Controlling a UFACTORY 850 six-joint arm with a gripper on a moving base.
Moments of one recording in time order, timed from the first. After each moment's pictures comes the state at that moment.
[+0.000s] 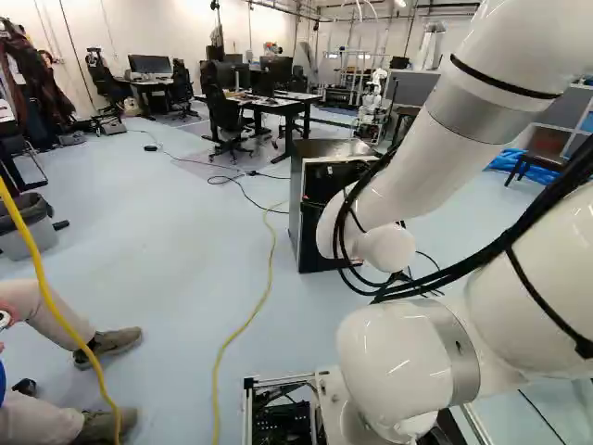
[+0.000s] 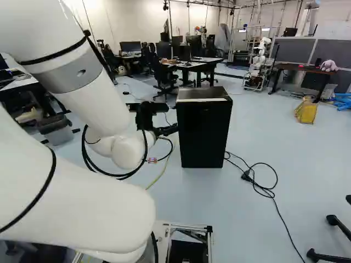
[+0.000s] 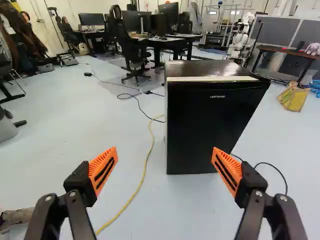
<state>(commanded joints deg) 0.0 16.0 -5.0 0.0 50.0 0.0</state>
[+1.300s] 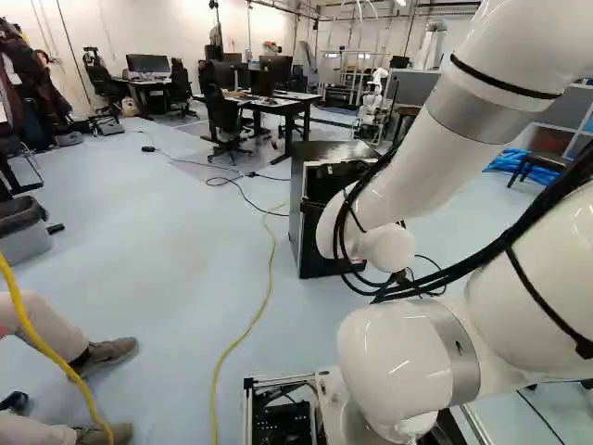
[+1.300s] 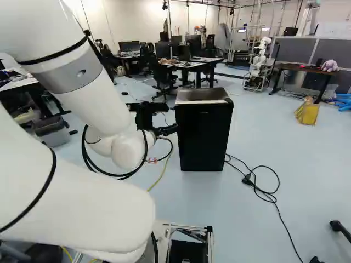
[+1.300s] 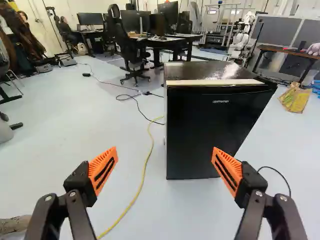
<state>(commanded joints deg) 0.0 16.0 -5.0 0.0 50.0 0.0</state>
